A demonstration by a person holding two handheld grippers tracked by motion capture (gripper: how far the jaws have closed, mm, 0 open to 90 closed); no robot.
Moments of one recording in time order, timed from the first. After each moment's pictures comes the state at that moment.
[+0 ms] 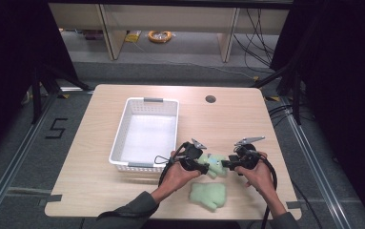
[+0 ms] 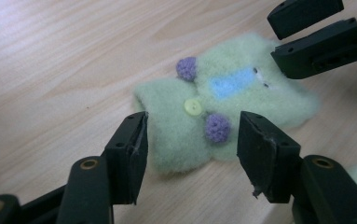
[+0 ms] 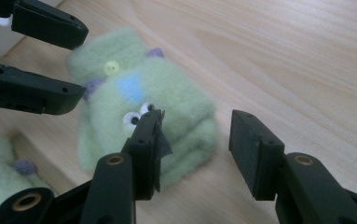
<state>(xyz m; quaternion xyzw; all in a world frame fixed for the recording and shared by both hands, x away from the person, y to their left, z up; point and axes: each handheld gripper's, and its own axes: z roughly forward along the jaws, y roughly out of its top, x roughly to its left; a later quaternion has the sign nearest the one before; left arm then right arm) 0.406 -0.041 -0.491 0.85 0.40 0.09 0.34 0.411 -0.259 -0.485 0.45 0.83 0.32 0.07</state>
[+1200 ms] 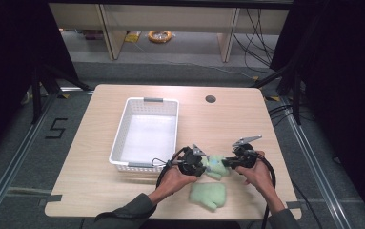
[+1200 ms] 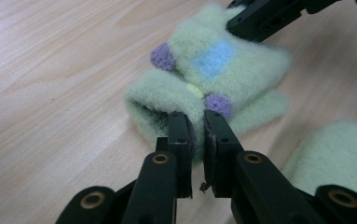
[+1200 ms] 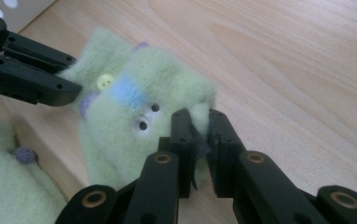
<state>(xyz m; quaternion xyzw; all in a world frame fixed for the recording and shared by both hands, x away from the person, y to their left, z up) 0.393 -0.031 -0.492 0.87 0.34 0.06 0.36 0.415 -0.257 -0.488 0.44 0.84 0.31 0.06</state>
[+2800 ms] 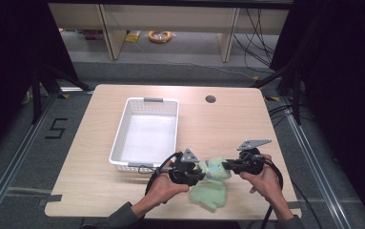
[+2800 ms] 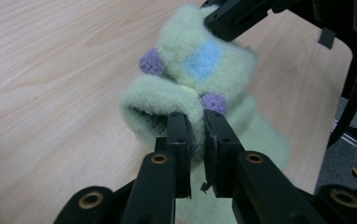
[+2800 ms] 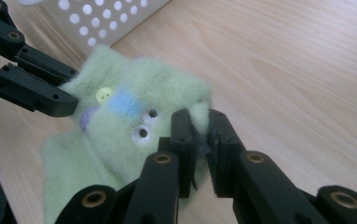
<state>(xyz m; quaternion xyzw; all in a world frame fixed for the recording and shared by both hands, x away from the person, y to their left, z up) 0.351 -0.002 -0.457 0.86 0.29 0.03 0.42 0.375 -0.253 -0.449 0.40 0.84 0.38 0.07</state>
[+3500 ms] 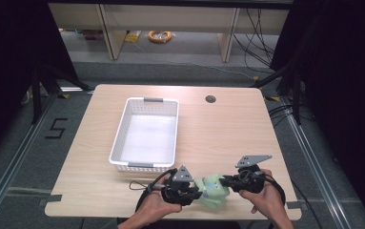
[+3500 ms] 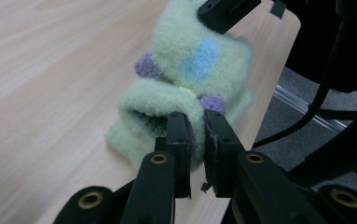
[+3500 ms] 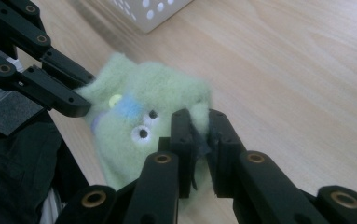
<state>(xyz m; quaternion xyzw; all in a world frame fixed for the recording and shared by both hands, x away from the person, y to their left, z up) 0.305 0.010 -0.469 0.86 0.29 0.00 0.43 0.326 -0.243 -0.445 0.37 0.85 0.36 0.04</state>
